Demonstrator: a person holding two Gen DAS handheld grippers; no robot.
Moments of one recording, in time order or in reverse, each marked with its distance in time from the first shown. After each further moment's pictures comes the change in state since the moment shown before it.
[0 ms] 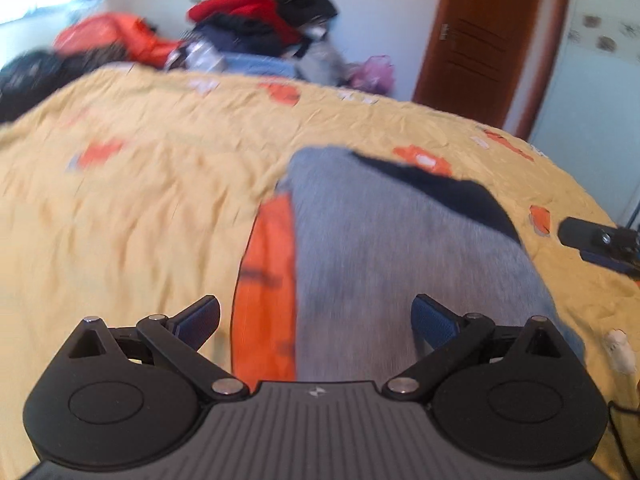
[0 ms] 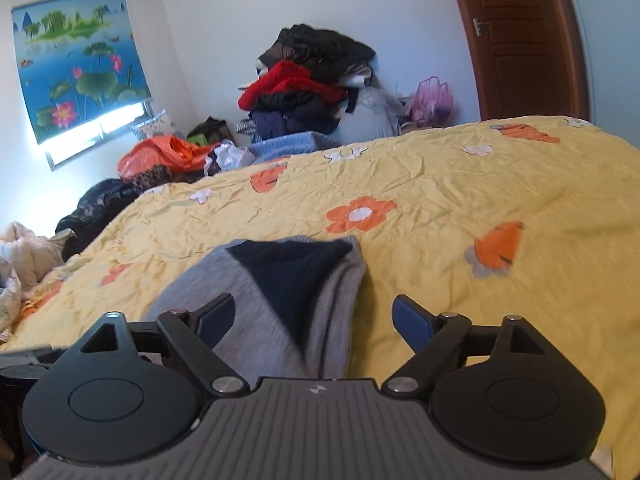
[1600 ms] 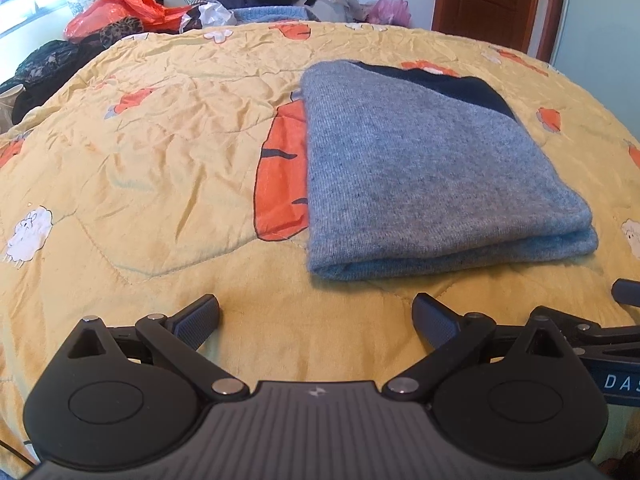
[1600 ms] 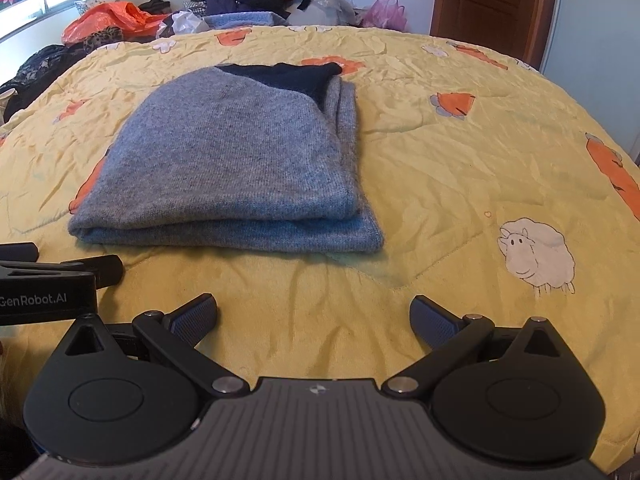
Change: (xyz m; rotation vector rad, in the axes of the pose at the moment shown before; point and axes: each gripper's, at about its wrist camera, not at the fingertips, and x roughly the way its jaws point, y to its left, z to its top) left arm -0.029 -0.022 -0.042 0.128 0.168 0.137; right arm -0.022 0.067 -0.083 -0.126 0.342 -0.293
